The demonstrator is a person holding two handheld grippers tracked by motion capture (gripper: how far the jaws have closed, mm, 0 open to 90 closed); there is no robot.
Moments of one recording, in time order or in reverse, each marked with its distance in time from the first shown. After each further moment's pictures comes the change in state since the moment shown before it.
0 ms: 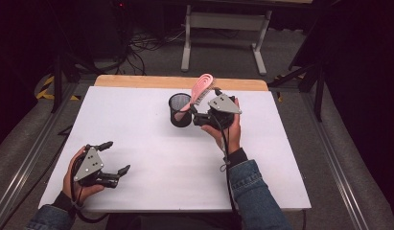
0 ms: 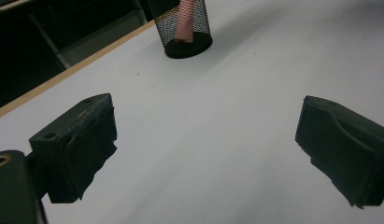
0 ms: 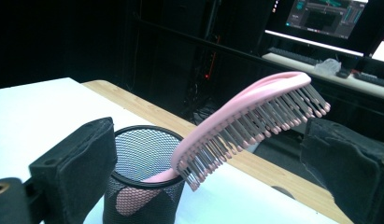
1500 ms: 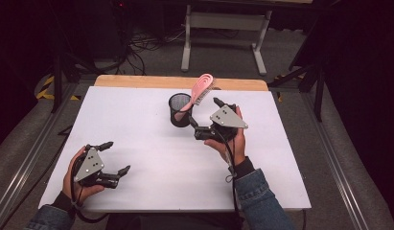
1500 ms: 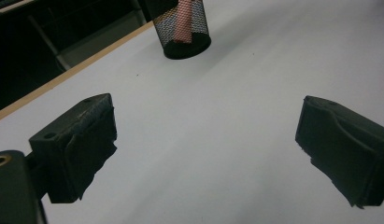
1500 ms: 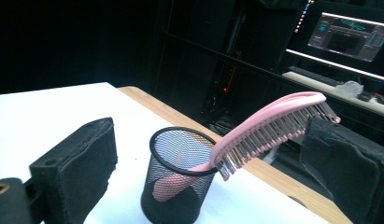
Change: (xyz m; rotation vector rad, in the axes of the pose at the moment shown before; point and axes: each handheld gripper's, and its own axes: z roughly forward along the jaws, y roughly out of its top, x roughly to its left) left arm 0.000 0.001 -0.001 -0.003 -0.001 0.010; right arm 0.016 0.004 -0.042 -0.049 0.094 -0.049
